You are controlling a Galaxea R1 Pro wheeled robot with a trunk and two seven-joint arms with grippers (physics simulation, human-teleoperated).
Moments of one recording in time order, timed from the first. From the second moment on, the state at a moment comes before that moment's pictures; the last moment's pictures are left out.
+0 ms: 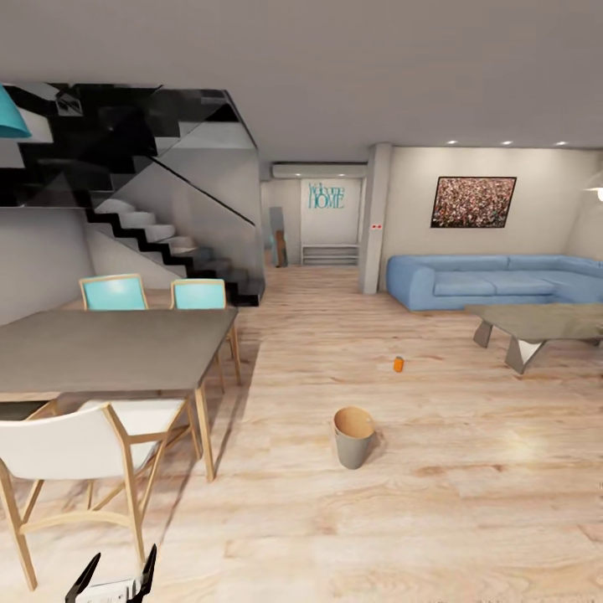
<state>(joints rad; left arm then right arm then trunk) 0.13 0.00 0.29 -1.05 0.03 -0.56 -0.16 0.24 -0.02 -0.08 -1.04 -0.02 -0.47 -0.23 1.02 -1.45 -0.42</state>
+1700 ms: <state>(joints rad) 0.13 0.00 0.29 -1.05 0.03 -0.56 -0.16 0.24 -0.01 -0.08 -1.02 -0.01 -0.48 -0.23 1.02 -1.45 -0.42</state>
